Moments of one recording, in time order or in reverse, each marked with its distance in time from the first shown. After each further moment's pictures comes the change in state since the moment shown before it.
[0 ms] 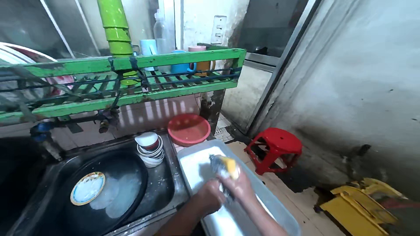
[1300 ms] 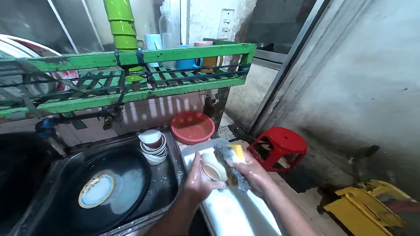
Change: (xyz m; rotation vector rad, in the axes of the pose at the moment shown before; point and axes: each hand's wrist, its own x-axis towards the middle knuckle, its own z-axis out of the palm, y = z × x) left_hand 0.032 -0.032 -0.021 -1.348 0.338 -0.248; right_hand 0.026 -0.046 -0.020 0.064 -0.164 0.215
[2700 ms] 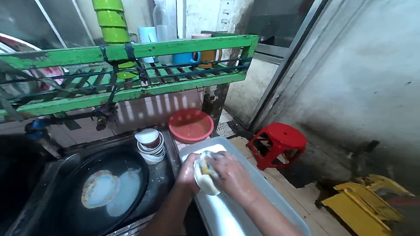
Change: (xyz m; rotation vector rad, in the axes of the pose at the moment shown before) left_hand 0.003 0.023 -0.005 0.010 0.025 0.159; right_hand 0.014 0.038 0.030 -0.864 -0.043 -0.880
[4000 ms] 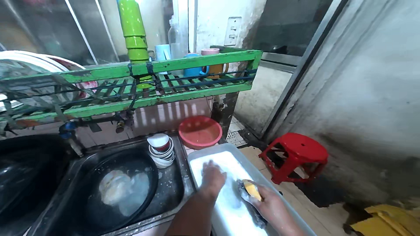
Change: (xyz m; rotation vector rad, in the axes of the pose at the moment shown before) left_hand 0.083 -0.070 -0.003 1.788 0.105 0.120; right_hand -0.090 0.061 0.003 0.263 -0.150 0.707
